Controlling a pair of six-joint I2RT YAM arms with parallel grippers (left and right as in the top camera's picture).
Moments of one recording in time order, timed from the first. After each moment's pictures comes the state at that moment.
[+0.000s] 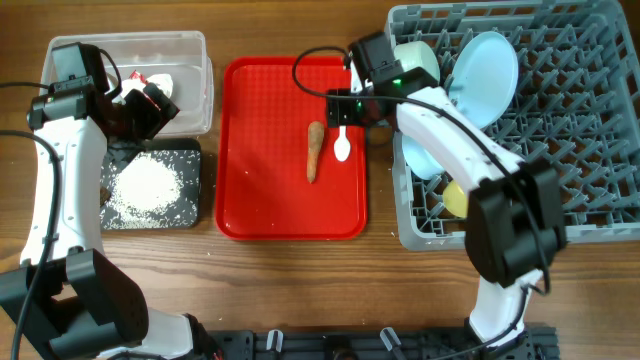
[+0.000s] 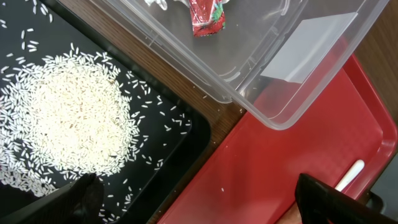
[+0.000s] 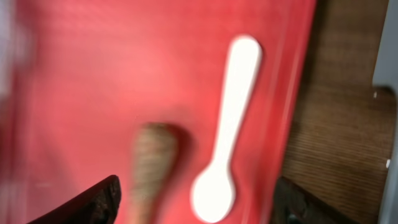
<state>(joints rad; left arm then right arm) 0.24 1.66 1.41 -0.97 0.17 -0.53 0.43 2.02 1.56 -0.66 -0.13 0.35</state>
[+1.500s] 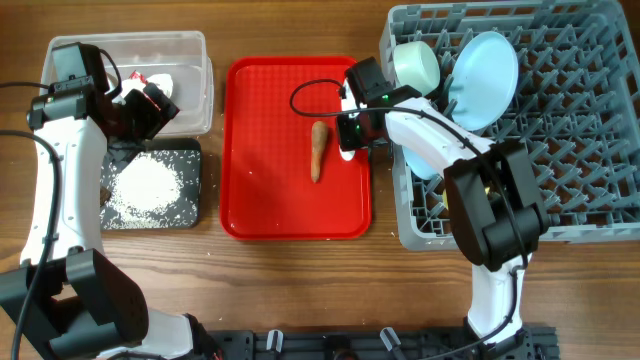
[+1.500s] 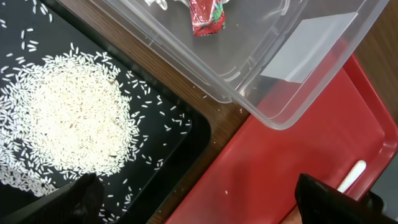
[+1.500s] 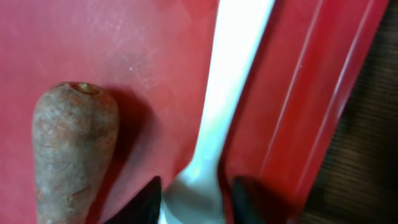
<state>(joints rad) 0.24 1.66 1.41 -0.97 0.17 -0.53 0.43 2.12 1.46 -0.60 -0.14 0.23</state>
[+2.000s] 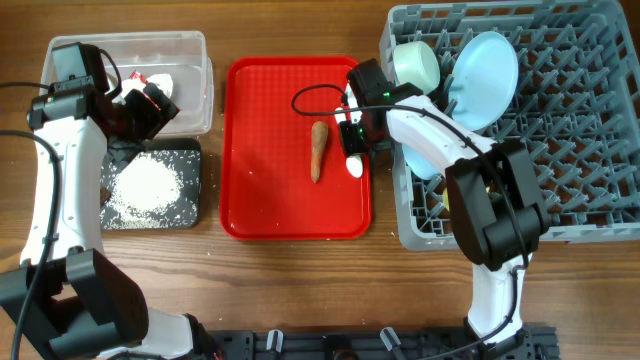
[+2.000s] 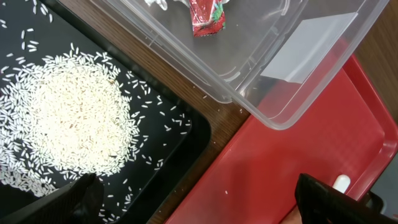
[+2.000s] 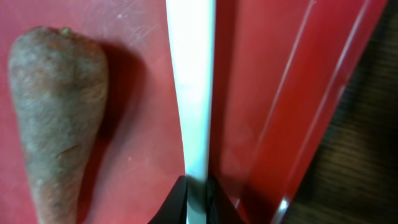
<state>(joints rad) 0.24 1.66 1.41 -0.97 0.17 -0.53 0.43 2.12 1.48 -0.71 -0.18 0.22</state>
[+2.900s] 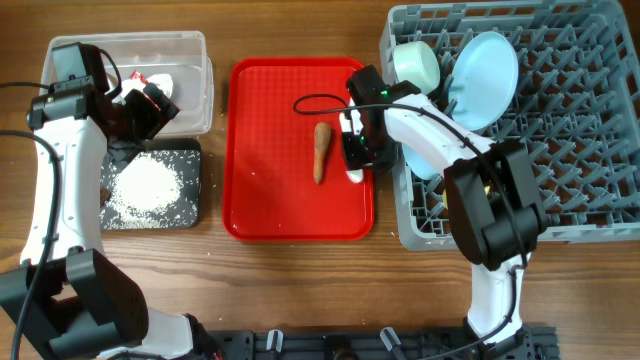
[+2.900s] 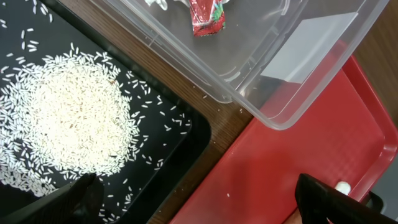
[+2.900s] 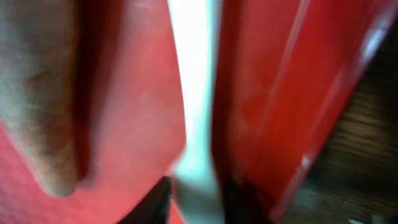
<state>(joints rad) 0.24 1.66 1.41 -0.97 0.17 -0.53 0.44 2.13 1.50 -0.90 -0.22 0.30</state>
